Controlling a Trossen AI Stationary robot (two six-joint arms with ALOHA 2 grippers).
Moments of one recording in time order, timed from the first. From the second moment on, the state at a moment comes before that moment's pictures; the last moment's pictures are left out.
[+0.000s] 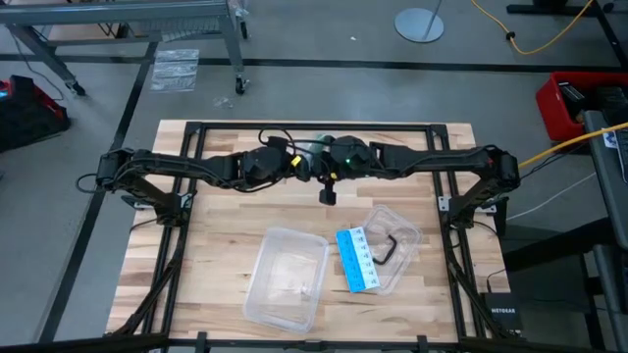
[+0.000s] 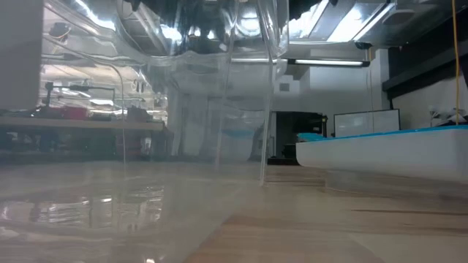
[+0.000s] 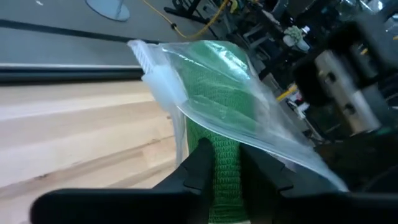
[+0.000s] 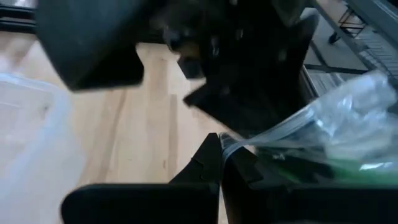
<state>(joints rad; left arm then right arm) 0.10 1.45 1.03 0.04 -0.48 -0.86 -0.11 1.61 1.33 -0.25 0.00 -0.15</state>
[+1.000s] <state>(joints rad) 0.09 1.38 1.03 0.09 -0.40 -0.94 -0.13 1.46 1.36 -0.42 0.11 -0.16</state>
